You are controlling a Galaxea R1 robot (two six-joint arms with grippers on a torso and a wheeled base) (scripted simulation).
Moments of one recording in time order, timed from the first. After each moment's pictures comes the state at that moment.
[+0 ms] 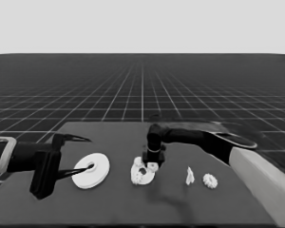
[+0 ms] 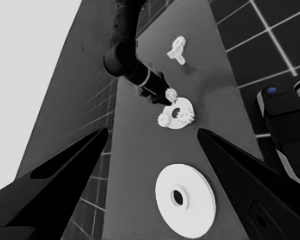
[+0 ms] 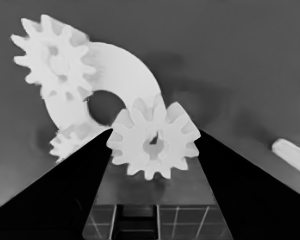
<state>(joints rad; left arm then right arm) -0.34 1.75 -0.42 0.31 0.68 0.35 -0.10 2.93 -1.61 -0.28 -1.50 1.33</state>
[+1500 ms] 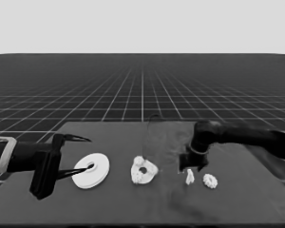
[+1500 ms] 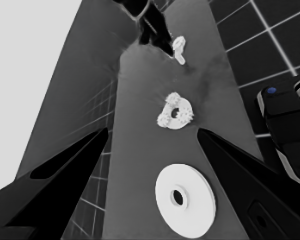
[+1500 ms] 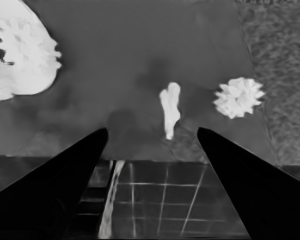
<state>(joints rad) -0.34 1.75 -0.42 0.31 0.68 0.35 0.01 2.40 -1.08 -0.18 -1.52 1.27</state>
